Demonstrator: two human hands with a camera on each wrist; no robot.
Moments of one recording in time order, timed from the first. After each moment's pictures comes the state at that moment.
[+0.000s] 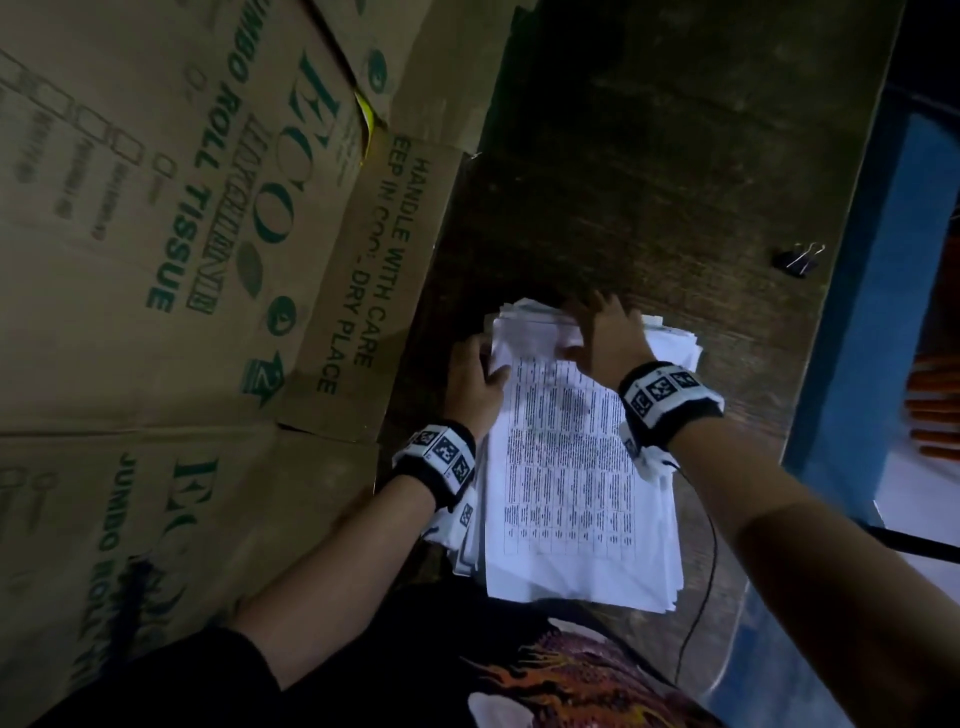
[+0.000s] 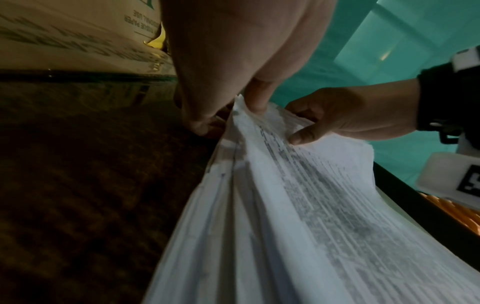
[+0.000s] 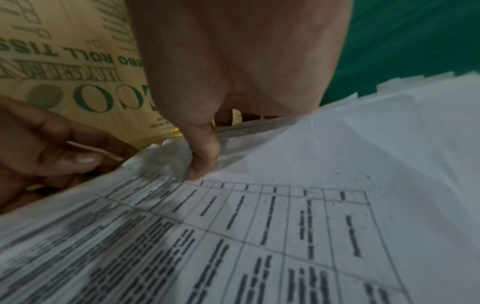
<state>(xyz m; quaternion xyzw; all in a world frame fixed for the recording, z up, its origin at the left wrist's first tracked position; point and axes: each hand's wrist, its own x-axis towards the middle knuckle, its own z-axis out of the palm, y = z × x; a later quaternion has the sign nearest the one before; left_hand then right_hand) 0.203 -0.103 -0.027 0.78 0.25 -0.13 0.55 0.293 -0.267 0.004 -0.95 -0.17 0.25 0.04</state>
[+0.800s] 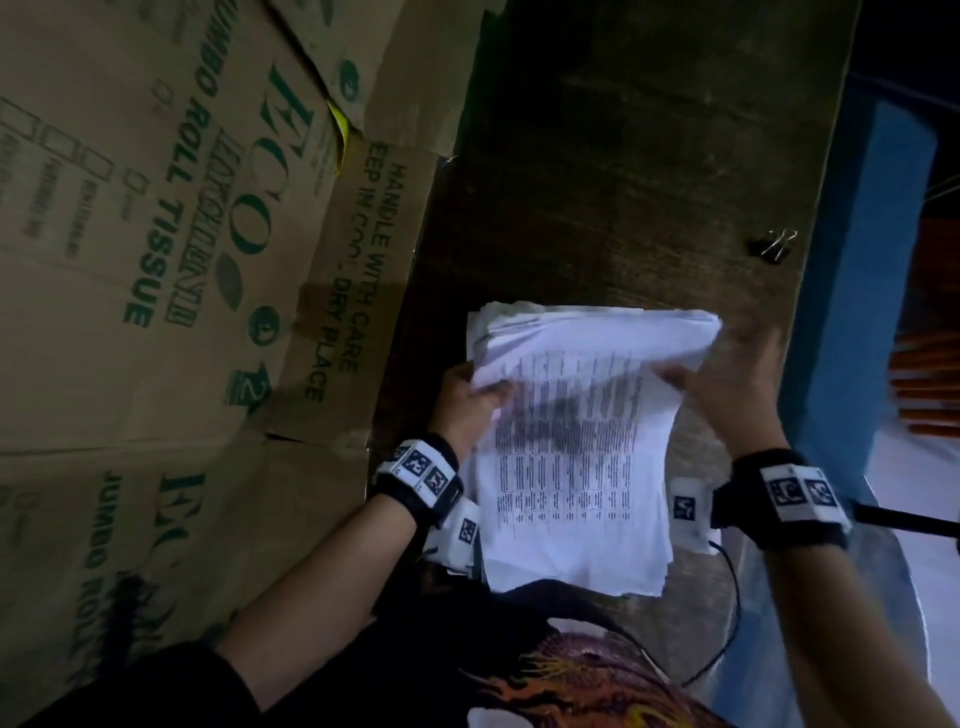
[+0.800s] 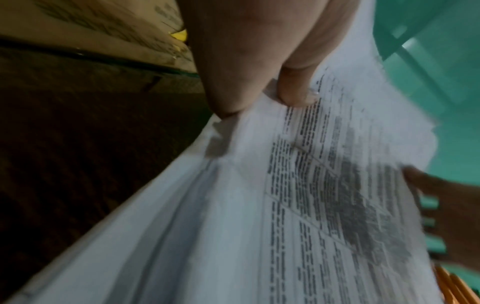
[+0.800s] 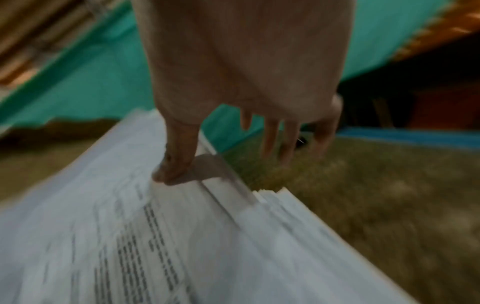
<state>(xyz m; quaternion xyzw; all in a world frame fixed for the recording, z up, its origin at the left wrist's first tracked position) 0.190 -0.112 0.003 0.63 0.28 -0.17 0.70 0.233 -0.371 0.062 -0.89 0.24 0.14 0.35</state>
